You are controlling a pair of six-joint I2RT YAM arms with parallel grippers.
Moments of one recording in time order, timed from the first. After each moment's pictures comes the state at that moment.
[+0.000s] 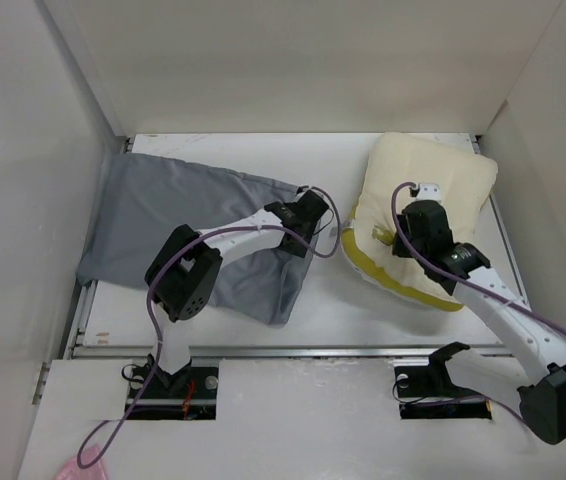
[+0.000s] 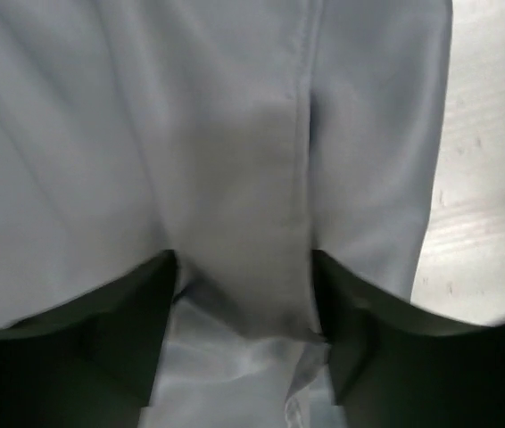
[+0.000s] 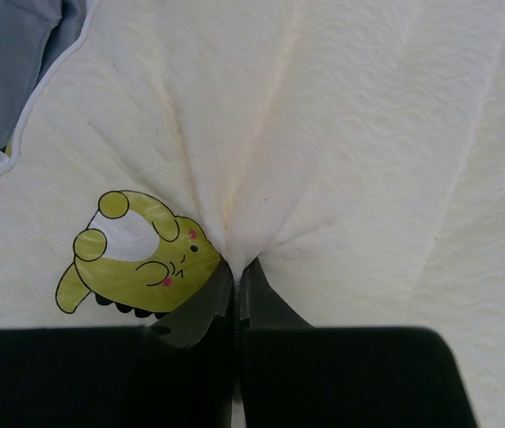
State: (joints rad) left arm -0.80 1.91 1.39 -0.63 -0.38 -0.33; right arm 0.42 1.04 0.83 -0.47 0.31 0.35
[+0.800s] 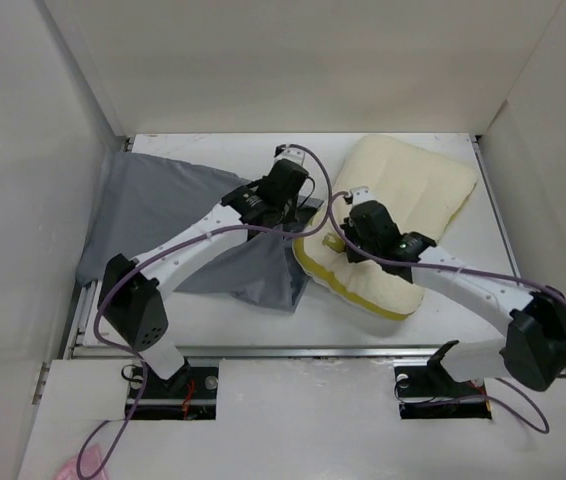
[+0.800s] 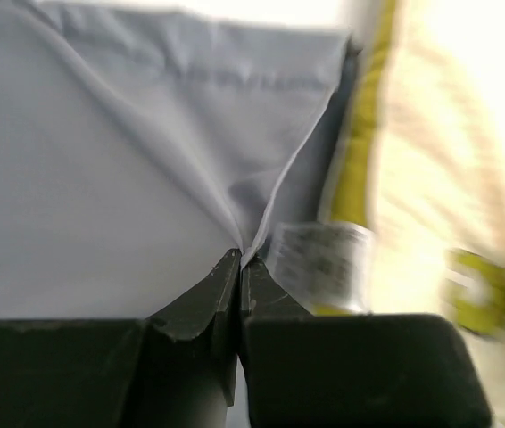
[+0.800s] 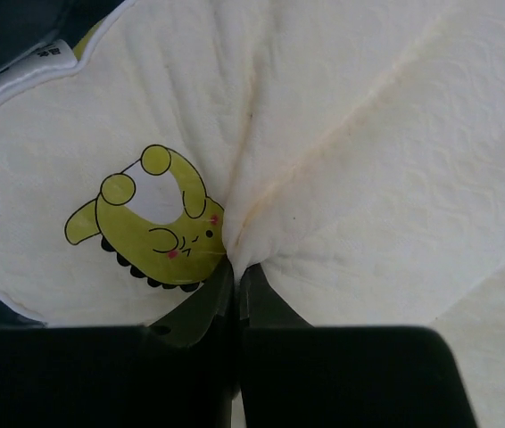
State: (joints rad) left arm -0.77 1.66 1.45 -0.61 -0.40 -0.38; right arm 0.66 1.28 0.89 -0.37 0.23 0.28
